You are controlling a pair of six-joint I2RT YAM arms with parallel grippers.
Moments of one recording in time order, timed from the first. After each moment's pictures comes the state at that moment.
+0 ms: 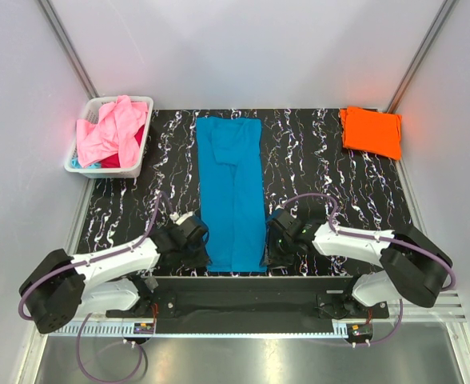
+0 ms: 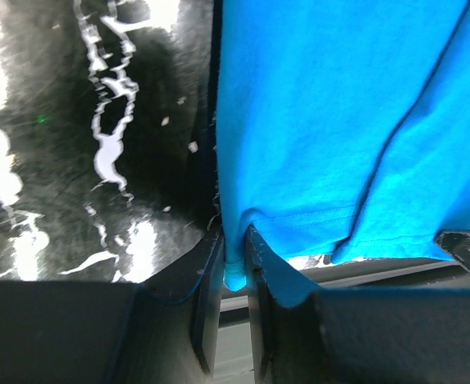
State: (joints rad) left arm -0.85 1.13 0.47 -0.47 -0.03 -1.13; right arm 0.89 1.39 0.62 -0.36 -0.14 1.03
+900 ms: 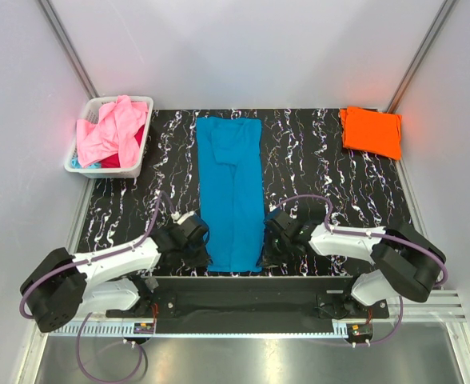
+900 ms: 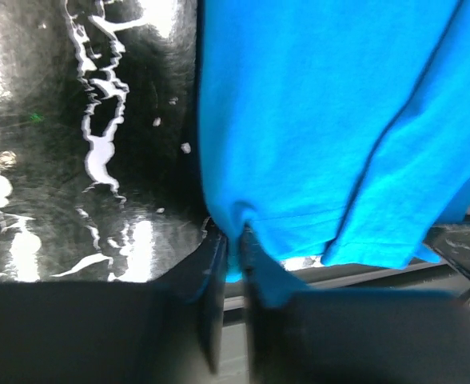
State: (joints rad) left arm -0.85 1.14 0.47 -0.46 -0.02 -1.14; right arm 0.89 1.44 0.60 -0.23 -0.21 1.03
